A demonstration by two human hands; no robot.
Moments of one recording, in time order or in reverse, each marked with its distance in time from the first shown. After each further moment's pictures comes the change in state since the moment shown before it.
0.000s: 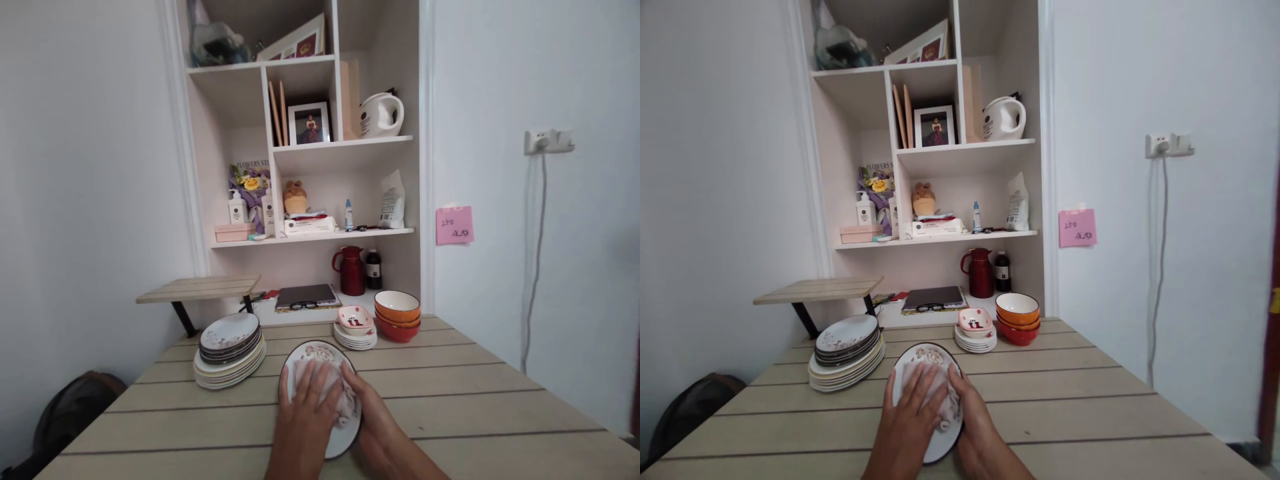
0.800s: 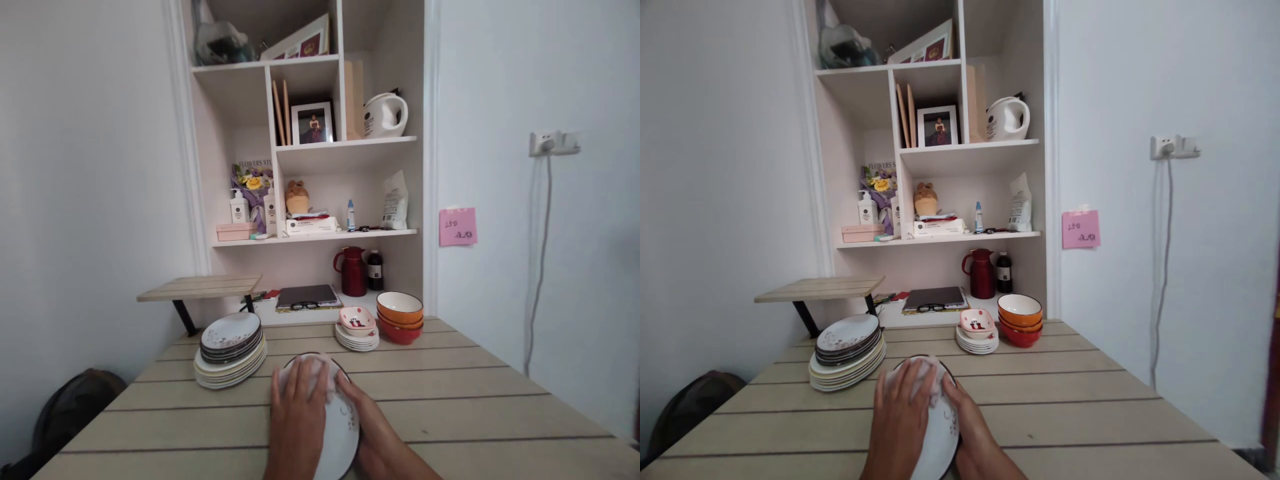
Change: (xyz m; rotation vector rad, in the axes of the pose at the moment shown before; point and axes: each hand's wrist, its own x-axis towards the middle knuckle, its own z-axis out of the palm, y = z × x) left_hand 0.004 -0.005 -0.007 0.042 0.034 -0.167; right_hand -0.003 0.011 0.005 0.037 -0.034 0.010
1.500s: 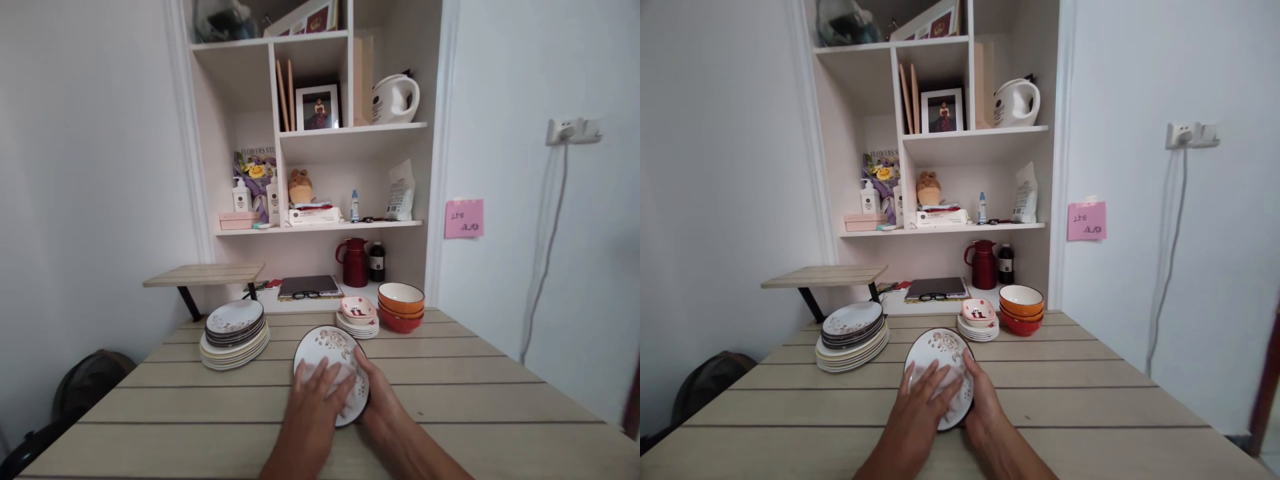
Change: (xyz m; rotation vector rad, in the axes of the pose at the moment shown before) left_hand -0.013 0.010 0.005 -0.302 -0.263 0.180; right_hand 0.009 -0.021 -0.019 -0.011 0.079 0.058
